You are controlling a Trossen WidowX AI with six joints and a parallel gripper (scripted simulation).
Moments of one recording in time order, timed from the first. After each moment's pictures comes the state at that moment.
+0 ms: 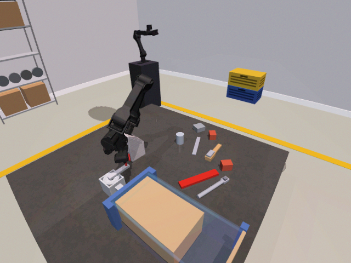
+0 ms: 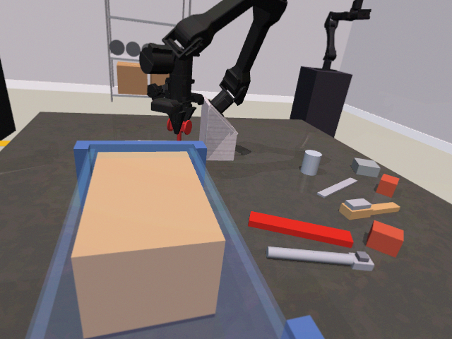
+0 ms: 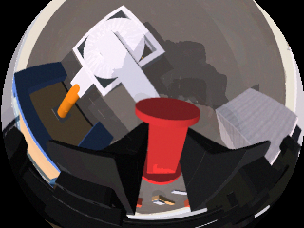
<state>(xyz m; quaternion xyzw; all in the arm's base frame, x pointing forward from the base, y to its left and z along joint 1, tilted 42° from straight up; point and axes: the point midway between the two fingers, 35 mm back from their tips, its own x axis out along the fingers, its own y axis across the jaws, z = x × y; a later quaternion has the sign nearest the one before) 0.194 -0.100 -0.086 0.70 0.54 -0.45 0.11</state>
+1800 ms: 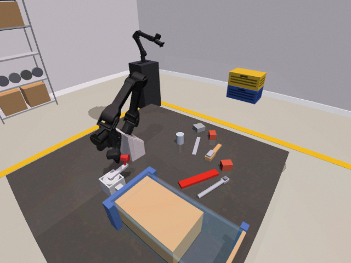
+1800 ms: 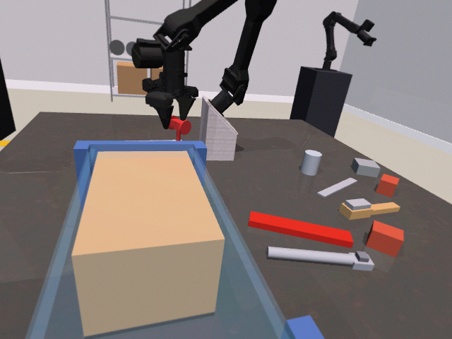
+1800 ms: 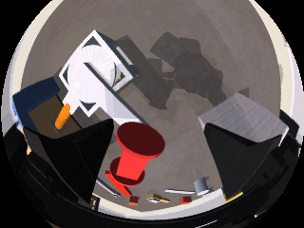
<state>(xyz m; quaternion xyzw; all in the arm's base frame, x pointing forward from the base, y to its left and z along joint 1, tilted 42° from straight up) 0.153 -0.118 -0.087 0.70 0.54 -0.45 0.09</state>
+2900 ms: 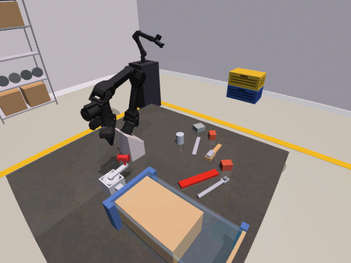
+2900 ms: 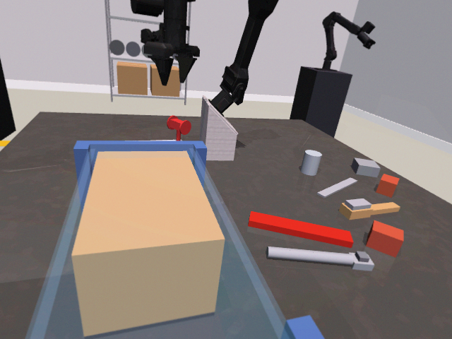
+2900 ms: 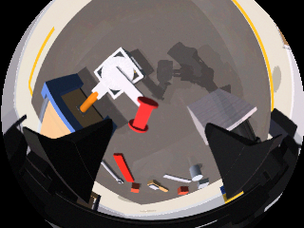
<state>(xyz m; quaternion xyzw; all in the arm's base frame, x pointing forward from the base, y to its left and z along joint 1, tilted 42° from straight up) 0.150 -0.197 -0.003 0.70 0.54 -0.46 0.11</state>
